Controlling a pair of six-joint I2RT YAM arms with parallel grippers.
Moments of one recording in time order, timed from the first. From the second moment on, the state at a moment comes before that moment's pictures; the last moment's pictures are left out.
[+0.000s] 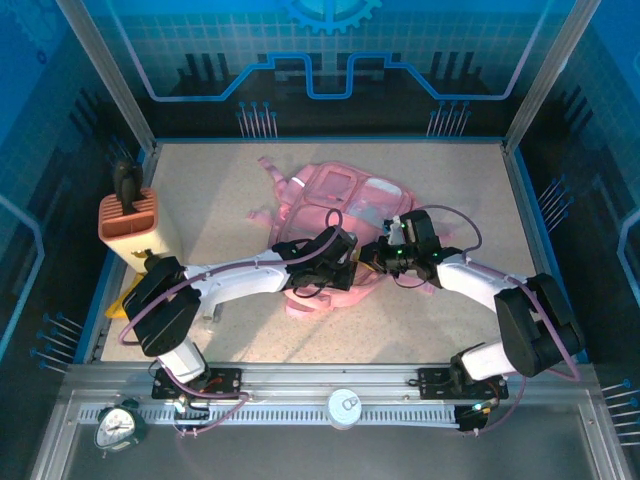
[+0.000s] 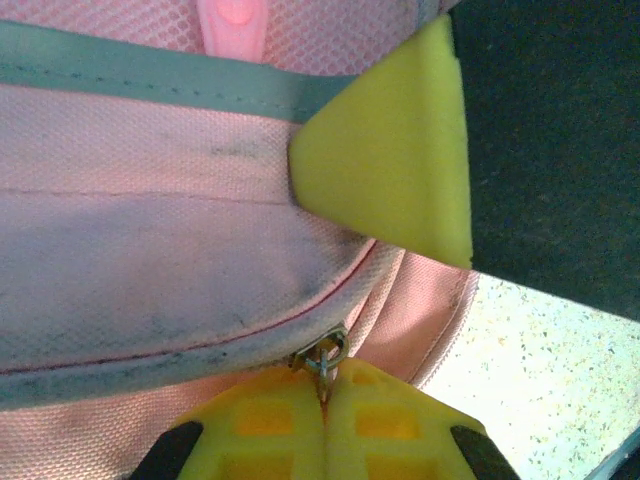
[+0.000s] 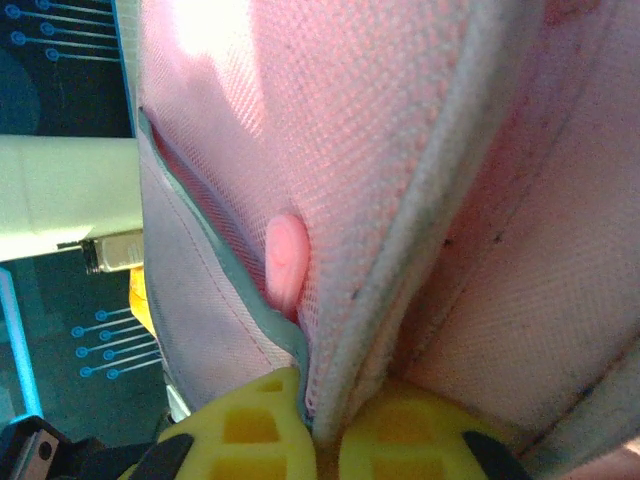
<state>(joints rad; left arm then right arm) -0.89 1.66 1.09 -0.38 0.05 -0.64 0.38 1.43 0.66 -0.01 -0.60 0.91</state>
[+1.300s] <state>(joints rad) -0.76 1.53 1.01 -0.43 0.05 -0.52 0.17 1.50 0.91 -0.36 -0.60 0.60</state>
